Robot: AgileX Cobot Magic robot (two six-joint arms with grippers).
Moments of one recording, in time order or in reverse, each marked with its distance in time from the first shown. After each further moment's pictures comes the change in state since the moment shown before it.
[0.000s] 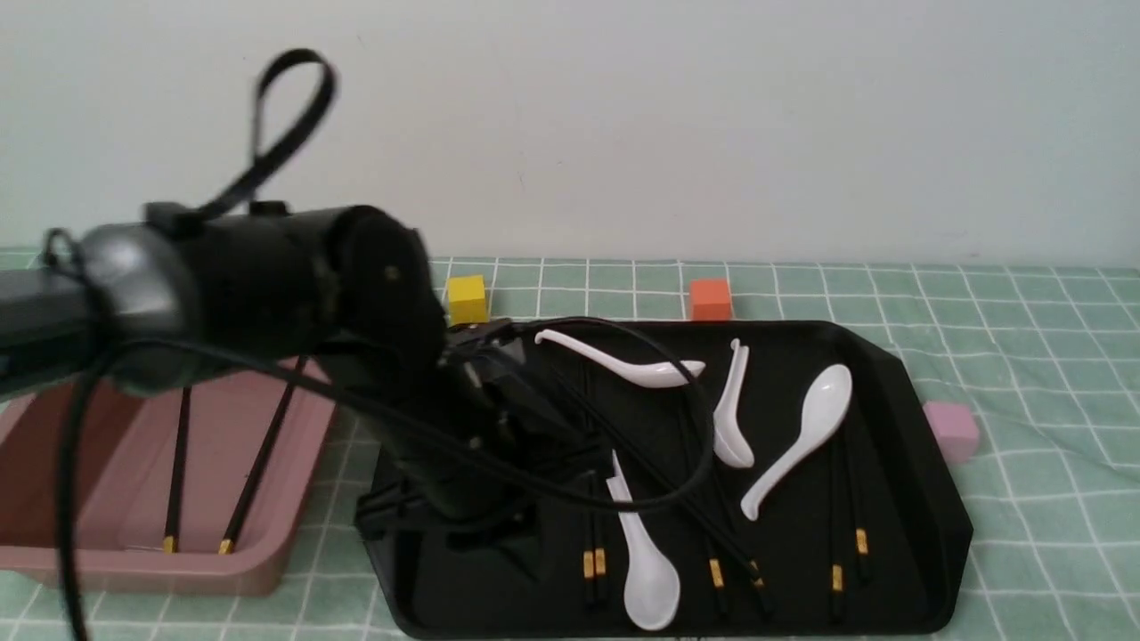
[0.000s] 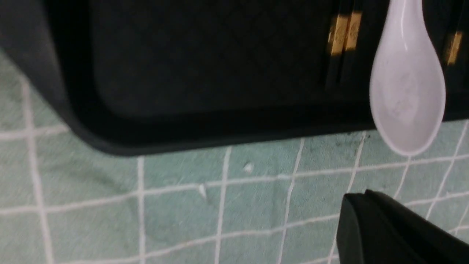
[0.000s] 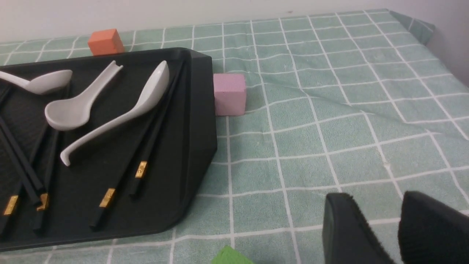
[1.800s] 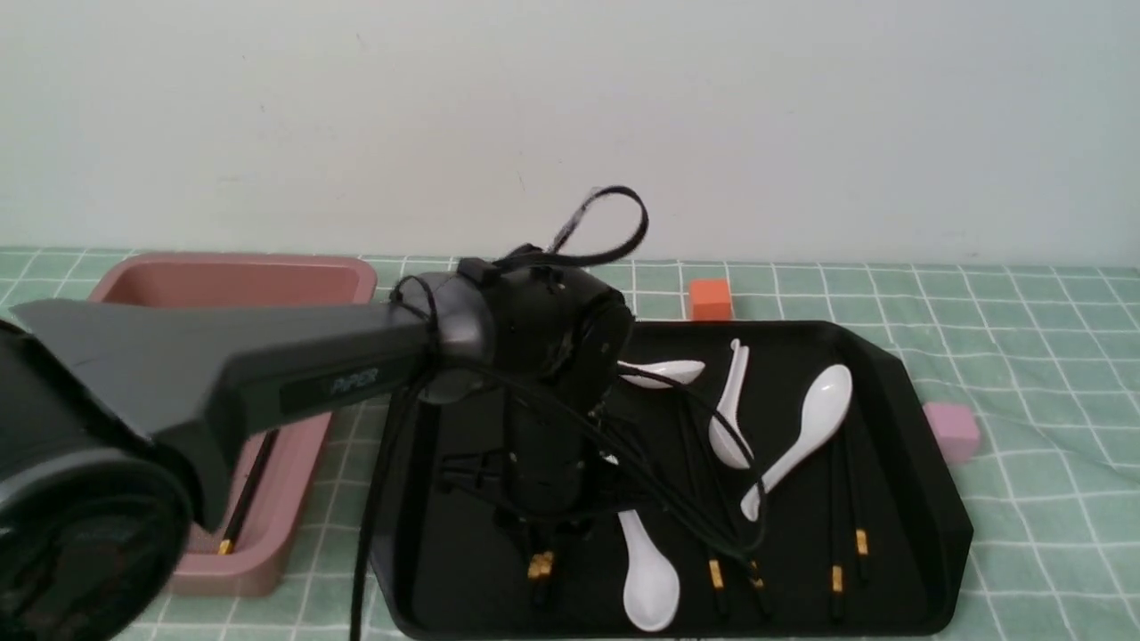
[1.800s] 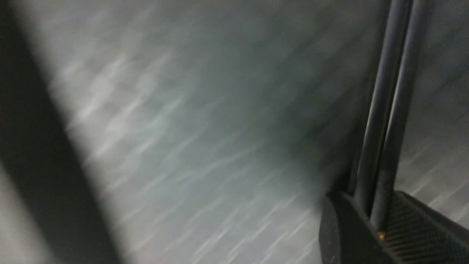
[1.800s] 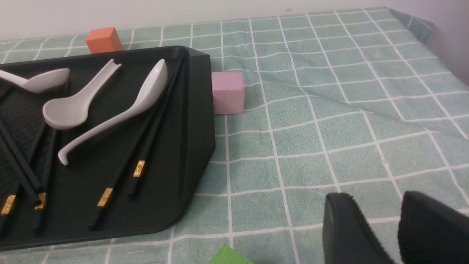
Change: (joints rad) right arm 0.000 0.000 0.000 0.000 0.003 0.000; left arm -0.116 0.325 -0.321 0.446 0.134 -0.179
